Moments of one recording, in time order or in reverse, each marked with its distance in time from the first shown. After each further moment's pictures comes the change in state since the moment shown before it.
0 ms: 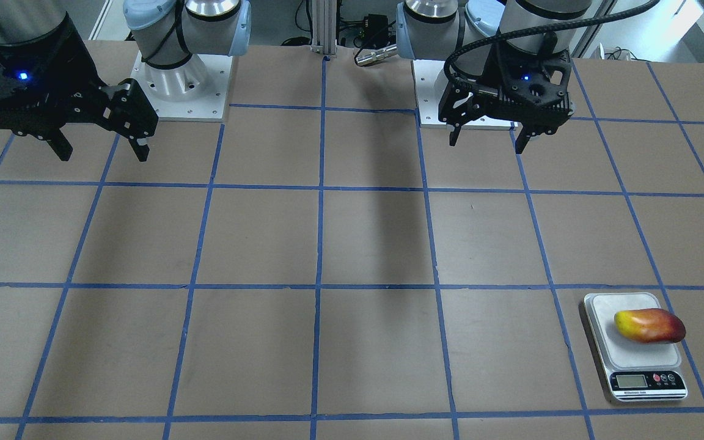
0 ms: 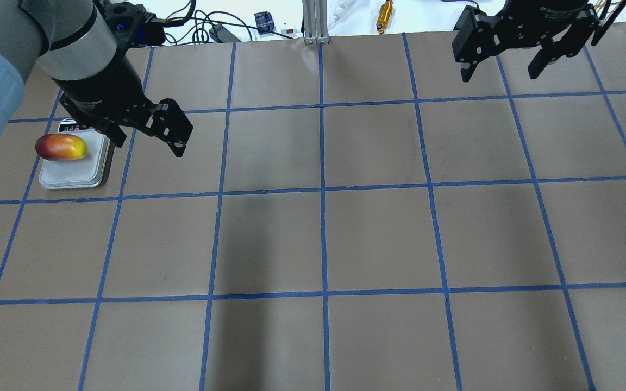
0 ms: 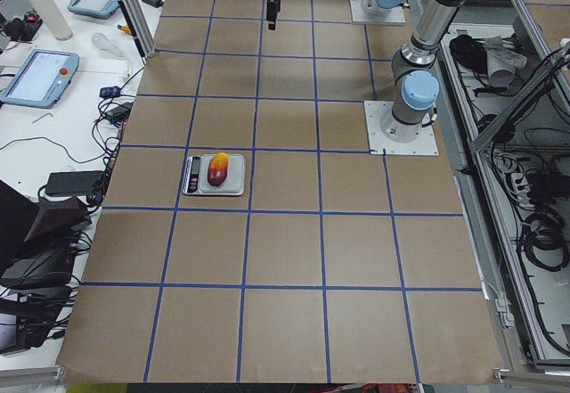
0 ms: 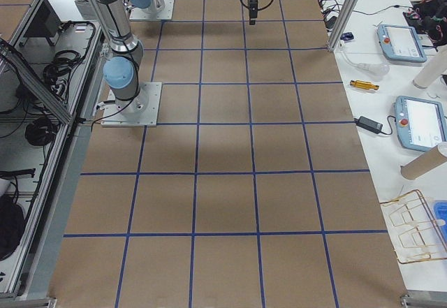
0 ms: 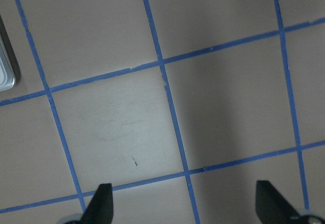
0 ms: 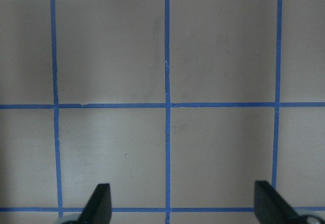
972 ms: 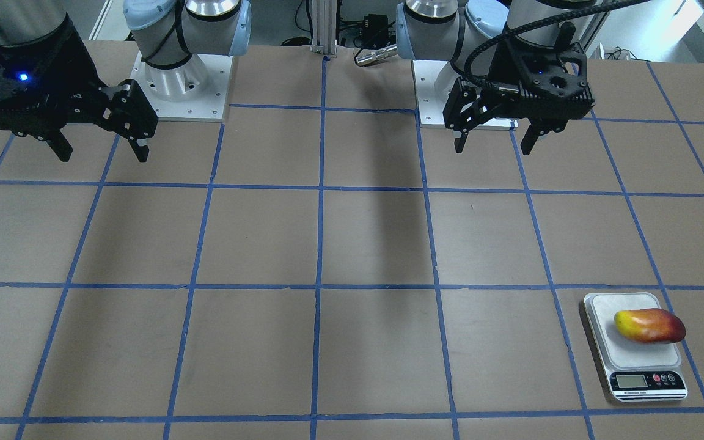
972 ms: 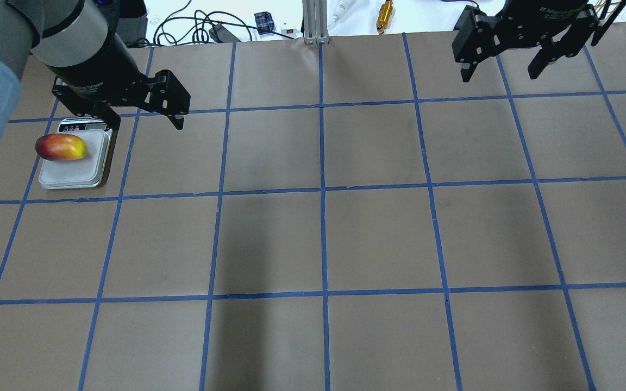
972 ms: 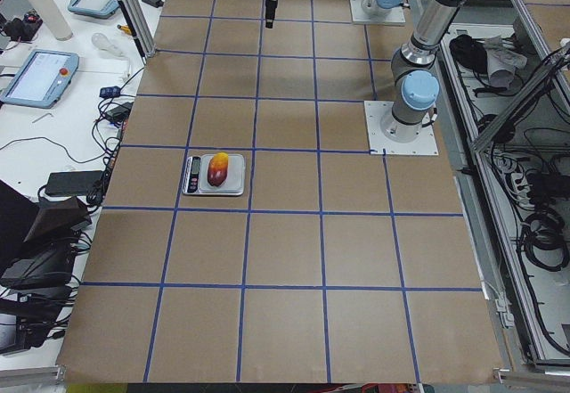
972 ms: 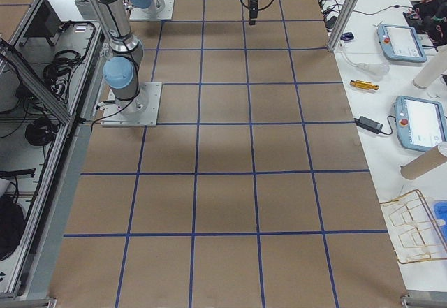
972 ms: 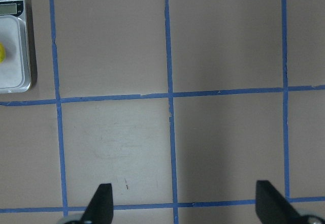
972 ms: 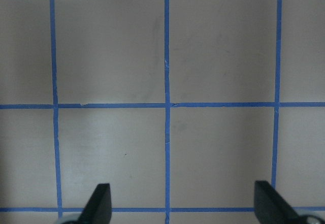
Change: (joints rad) left arm 0.005 0.004 -0.001 0.022 -0.001 -0.045; right arm 0.000 0.001 0.000 0.000 -0.001 0.000
